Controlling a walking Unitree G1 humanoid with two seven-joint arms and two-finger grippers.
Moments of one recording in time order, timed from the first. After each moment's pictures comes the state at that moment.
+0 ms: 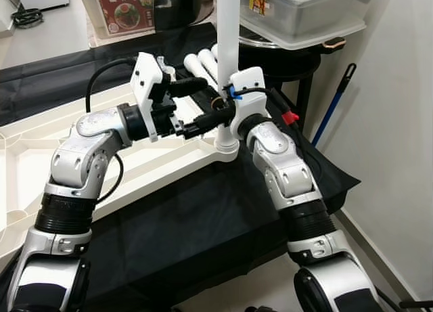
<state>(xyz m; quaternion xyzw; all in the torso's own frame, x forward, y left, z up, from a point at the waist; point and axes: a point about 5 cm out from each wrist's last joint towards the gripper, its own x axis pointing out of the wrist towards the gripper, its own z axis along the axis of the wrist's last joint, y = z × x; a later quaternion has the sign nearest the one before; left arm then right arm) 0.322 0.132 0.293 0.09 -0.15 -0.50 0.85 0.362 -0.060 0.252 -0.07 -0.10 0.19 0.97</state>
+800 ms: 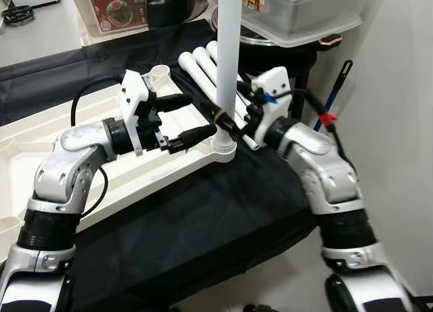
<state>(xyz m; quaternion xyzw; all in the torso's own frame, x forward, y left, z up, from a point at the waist) 0.310 0.153 0.272 0.10 -0.12 -0.49 0.86 0.347 -0.122 0.254 -0.07 -0.07 0.43 0.90</state>
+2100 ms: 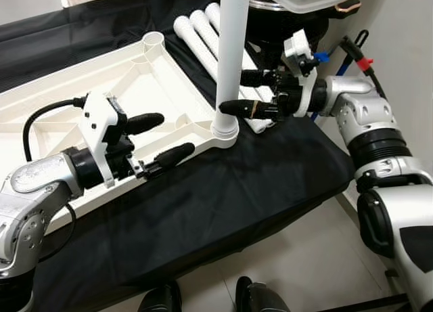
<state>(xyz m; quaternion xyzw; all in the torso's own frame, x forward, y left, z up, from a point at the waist) 0.254 0.174 0.277 0.09 -0.09 -0.42 0.90 0.378 -0.140 0.304 -0.09 -0.07 0.63 0.77</state>
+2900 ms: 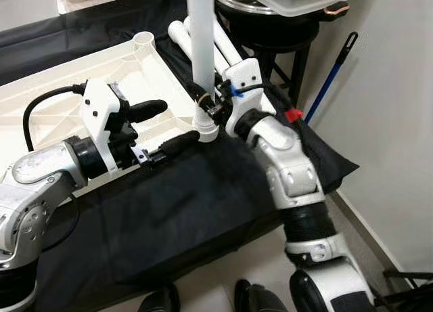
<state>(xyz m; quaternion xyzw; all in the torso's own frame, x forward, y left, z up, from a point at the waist) 0.255 0.168 0.289 0.10 -0.12 -0.42 0.89 0.344 -0.049 0.258 -0.04 -0.12 0.26 0.96</state>
